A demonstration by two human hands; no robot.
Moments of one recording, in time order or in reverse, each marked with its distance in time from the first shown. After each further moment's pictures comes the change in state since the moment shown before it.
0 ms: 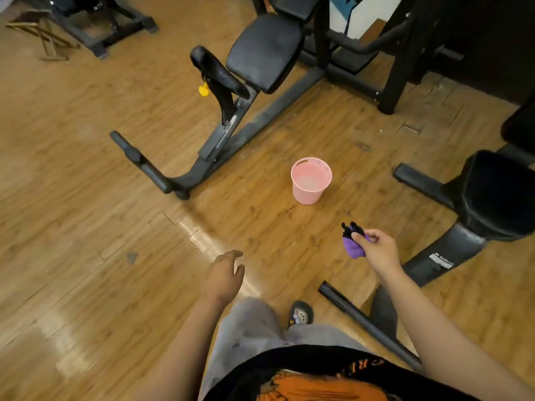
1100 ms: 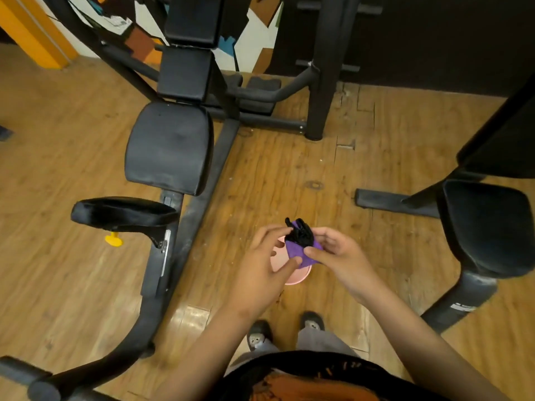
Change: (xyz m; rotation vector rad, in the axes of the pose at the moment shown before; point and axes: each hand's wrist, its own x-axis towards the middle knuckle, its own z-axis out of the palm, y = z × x) left_hand 0.416 0.293 -0.180 -0.364 -0.191 0.773; right_hand 0.272 -0.301 0.083 0.415 -0.072 -0.123
